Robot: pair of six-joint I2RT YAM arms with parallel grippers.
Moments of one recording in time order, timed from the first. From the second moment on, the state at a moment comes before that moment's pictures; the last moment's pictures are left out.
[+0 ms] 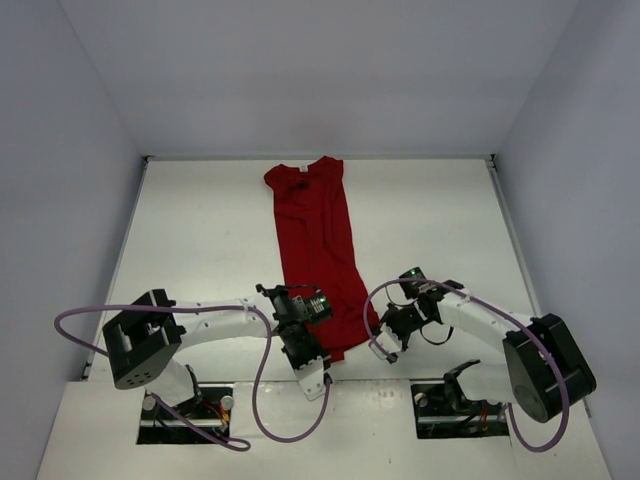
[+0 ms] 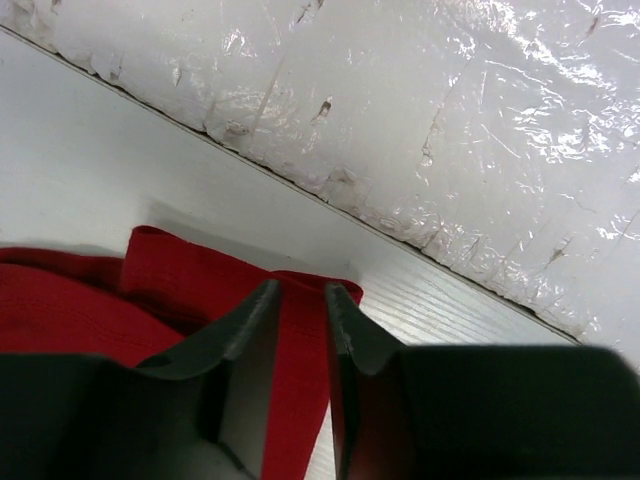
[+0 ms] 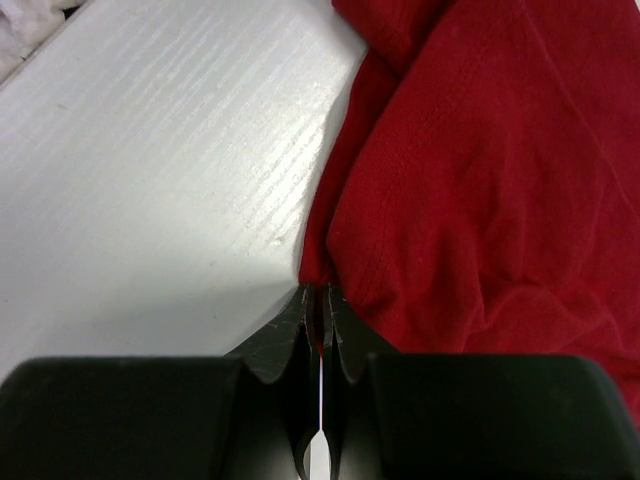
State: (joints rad) left arm -1.11 1.54 0.93 -0.78 0.57 1.52; right arm 0.46 1.27 0.46 -0.57 -0.73 -1.97
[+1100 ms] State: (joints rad) left arm -1.13 1.67 1.02 -0.96 0.49 1.53; right arm 0.52 1.23 0.45 -0.60 -0.73 -1.97
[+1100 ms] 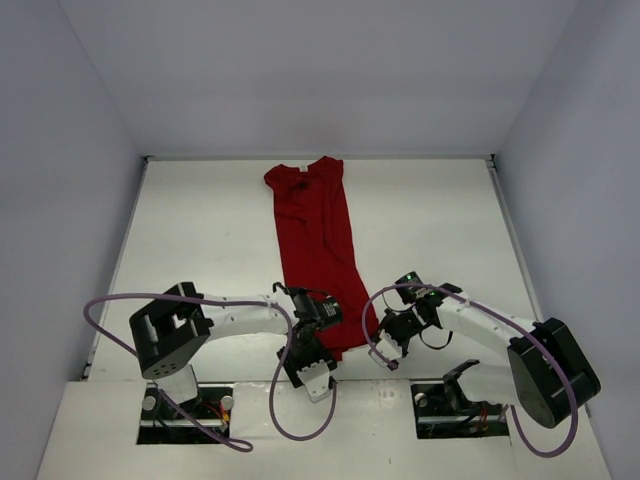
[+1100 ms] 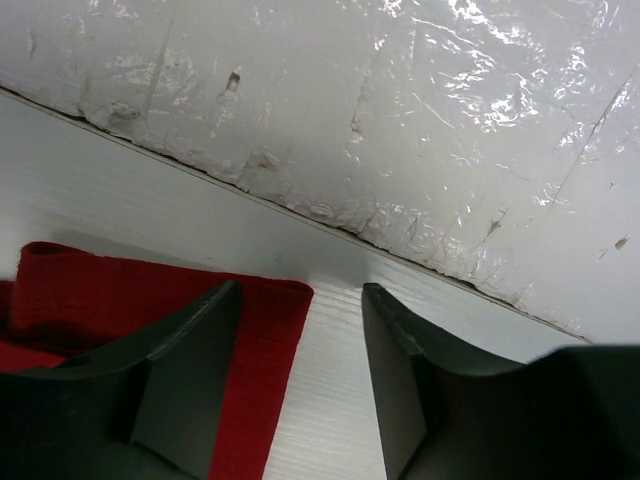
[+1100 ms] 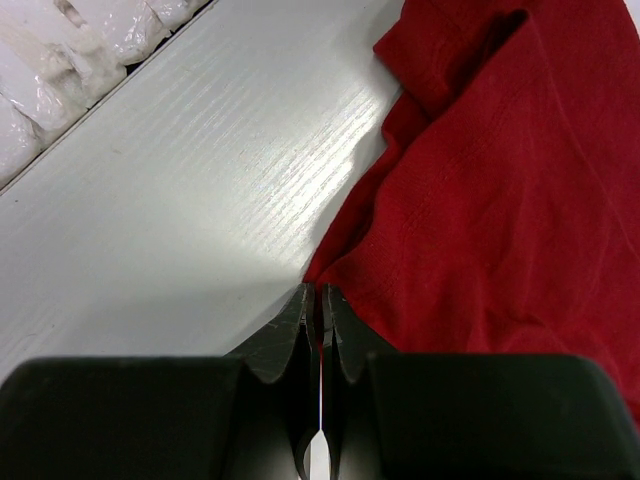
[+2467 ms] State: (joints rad) left arm -1.08 0.99 0.76 -0.79 0.59 1.05; right arm 0.68 0.77 0.46 -0.66 -0.85 -1.87
